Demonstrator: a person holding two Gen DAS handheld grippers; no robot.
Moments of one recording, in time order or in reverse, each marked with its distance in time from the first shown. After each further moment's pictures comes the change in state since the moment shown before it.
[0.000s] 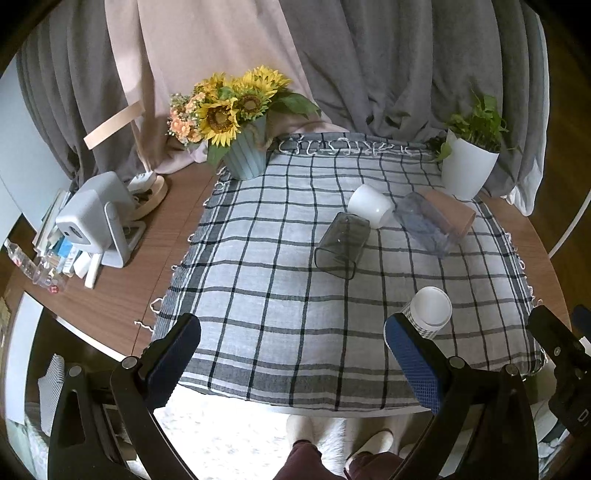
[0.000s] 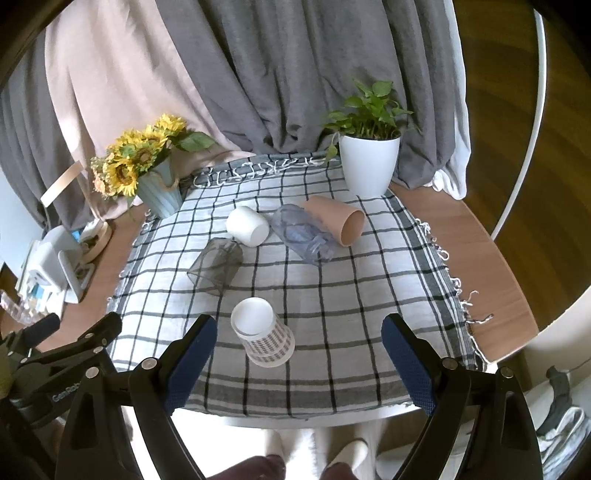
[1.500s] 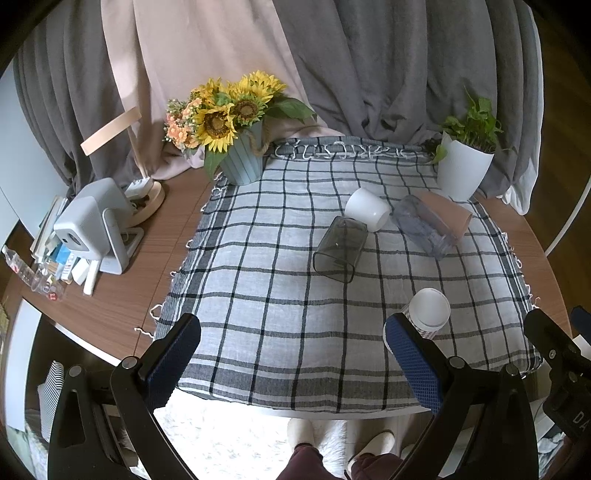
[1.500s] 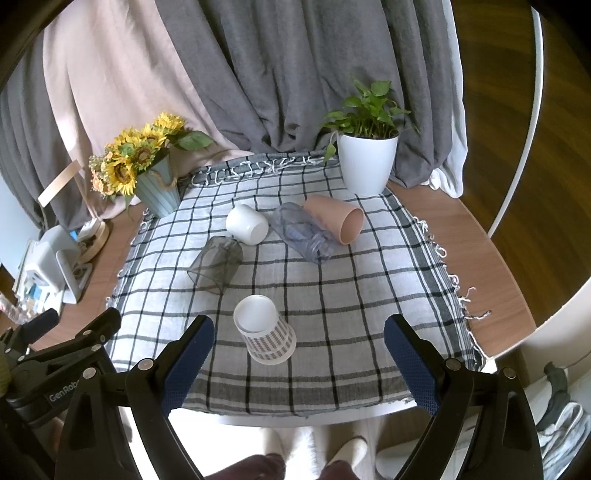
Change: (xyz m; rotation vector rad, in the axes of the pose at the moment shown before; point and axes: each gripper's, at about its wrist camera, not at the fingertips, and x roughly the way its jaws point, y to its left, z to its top) left arm -0.001 -0.005 0.007 0.006 -0.012 -0.009; right arm -0.001 -0.001 -0.002 0.004 0.000 -0.007
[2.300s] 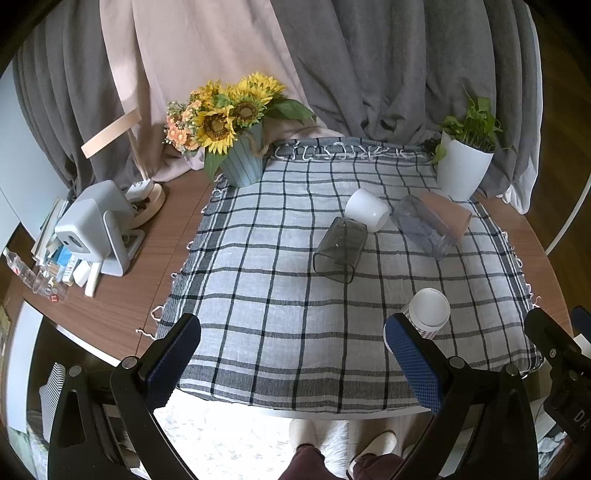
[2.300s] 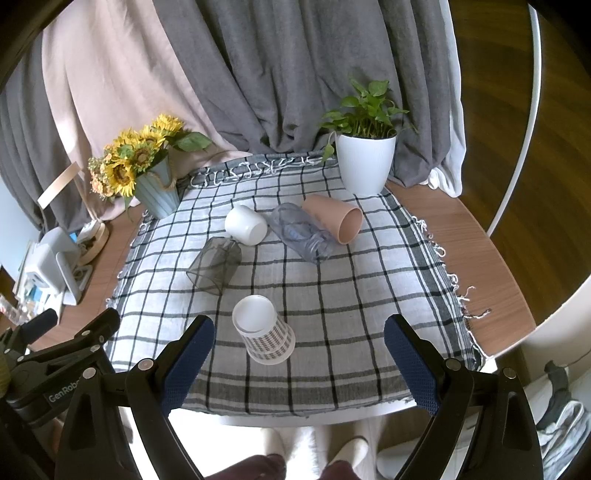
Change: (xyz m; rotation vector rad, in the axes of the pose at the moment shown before) left arm 0.000 0.002 -0.003 0.000 -0.006 0.003; right arm 0.000 -0.001 -0.001 0.000 -0.001 -0.002
